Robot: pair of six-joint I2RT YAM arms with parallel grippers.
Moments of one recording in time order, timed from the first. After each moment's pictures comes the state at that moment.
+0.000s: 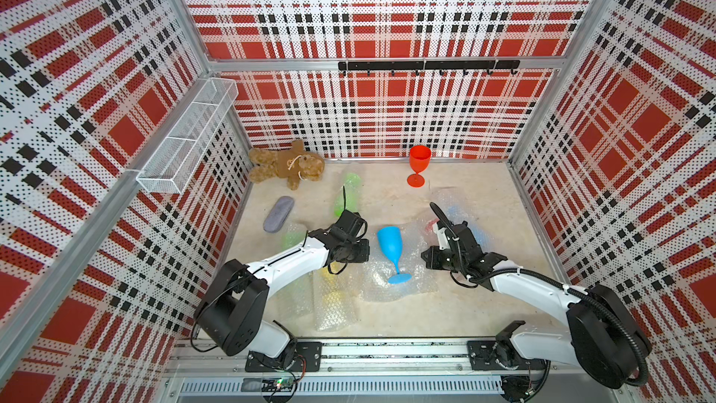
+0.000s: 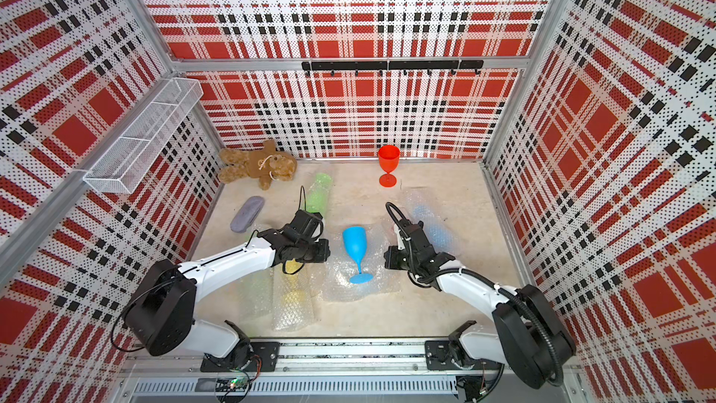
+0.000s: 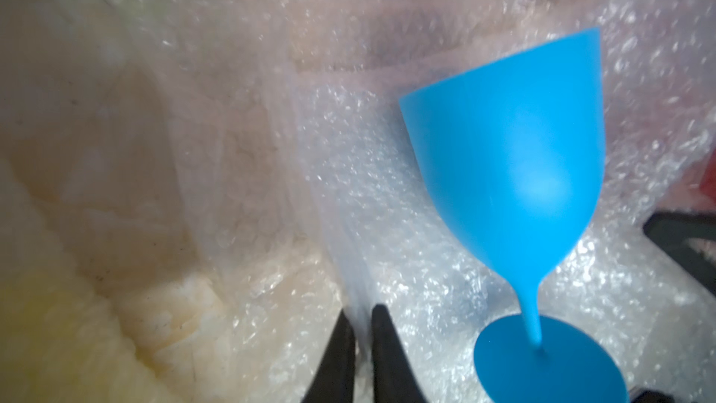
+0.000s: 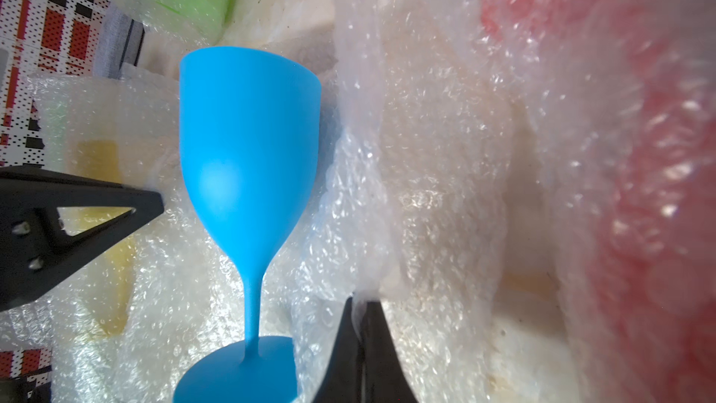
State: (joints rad) left arm -0.59 1.48 0.87 -0.44 0.12 -0.56; right arm 0.55 1.25 0.56 -0.09 -0.20 0.61
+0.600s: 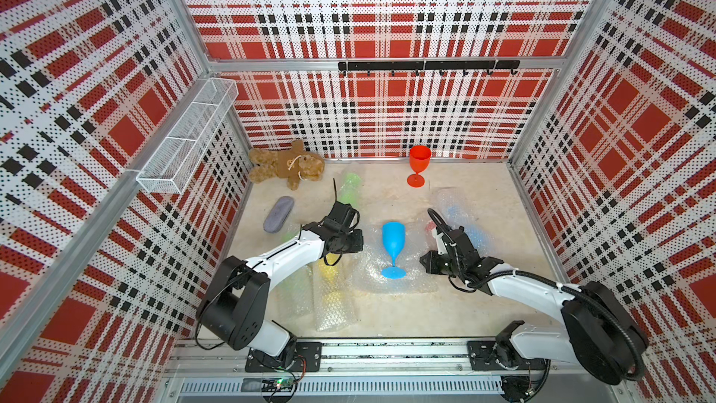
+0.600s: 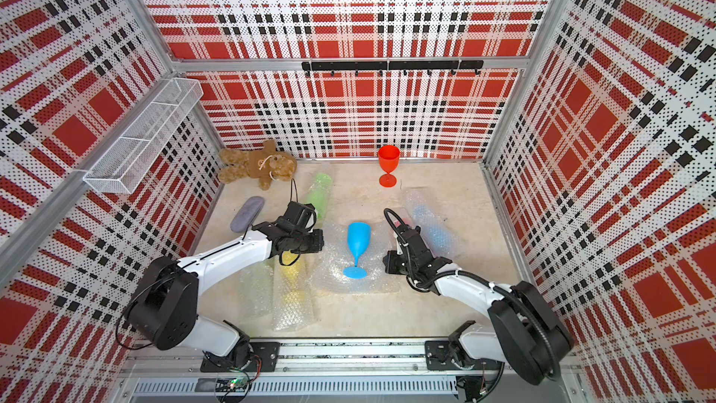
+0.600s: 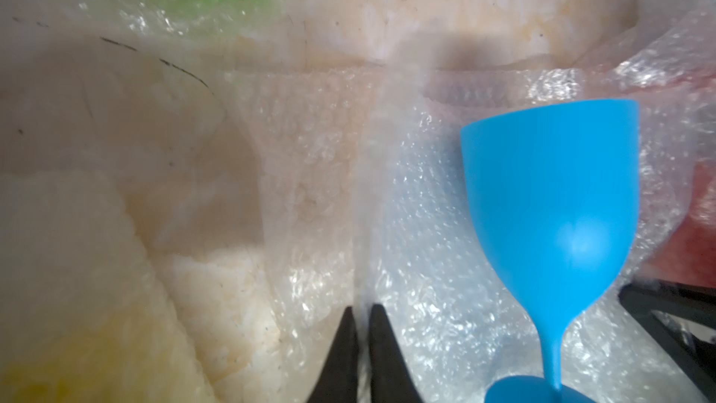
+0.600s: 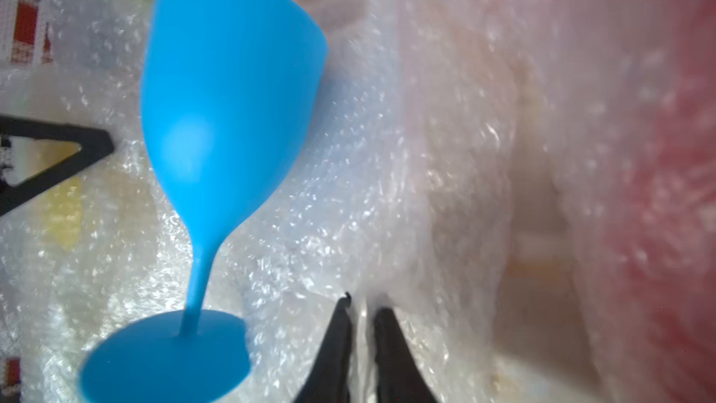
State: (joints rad) left arm -0.51 1.53 0.92 -0.42 0.09 -0.52; right arm 0.57 1.32 0.51 -0.04 -0.15 0.64
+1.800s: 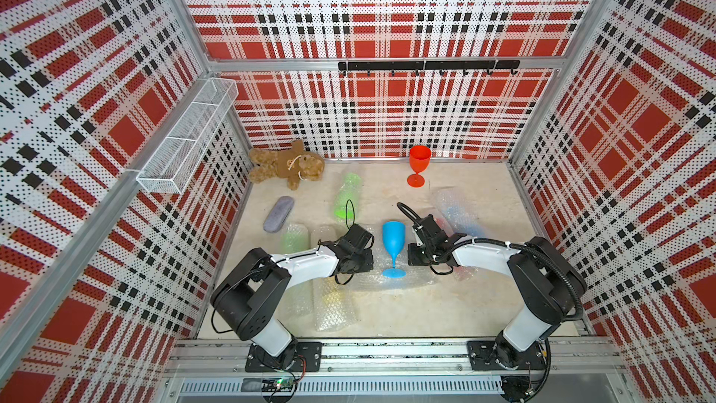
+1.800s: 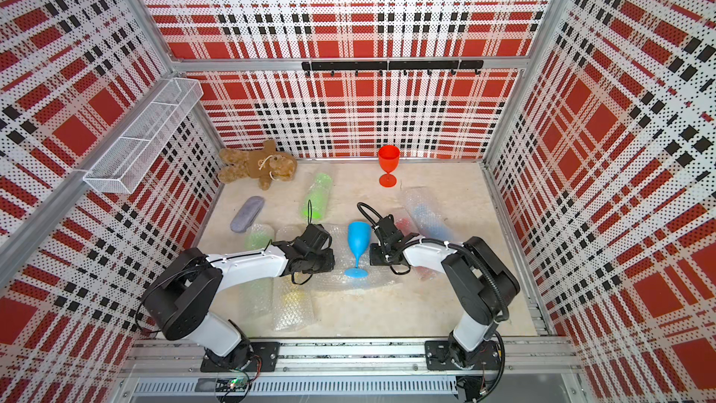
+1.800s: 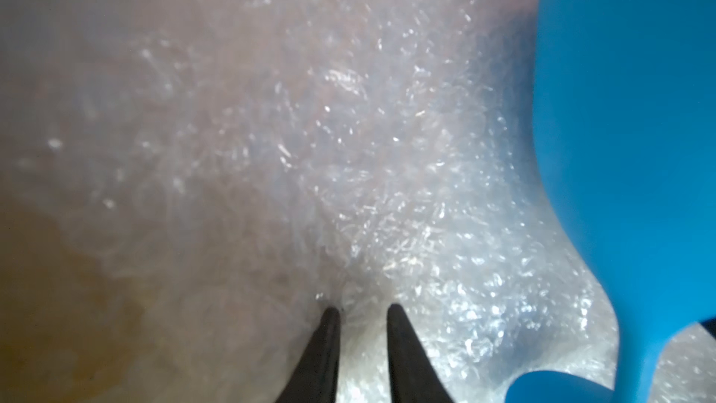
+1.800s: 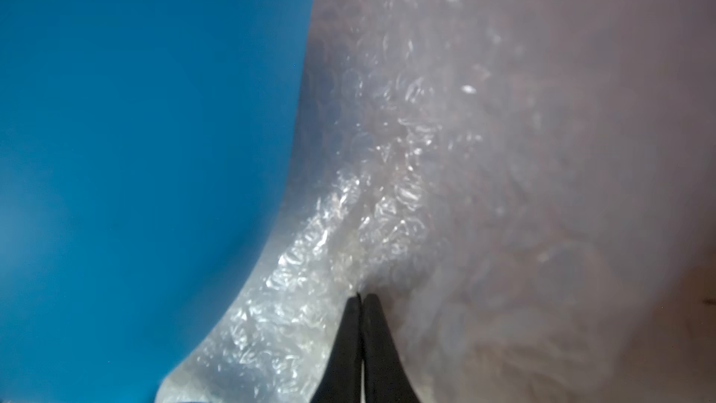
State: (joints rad) left arm -0.67 1.60 0.76 -0.22 0.03 -0.72; right arm 0.64 1.69 0.86 -0.23 -0.06 0.57
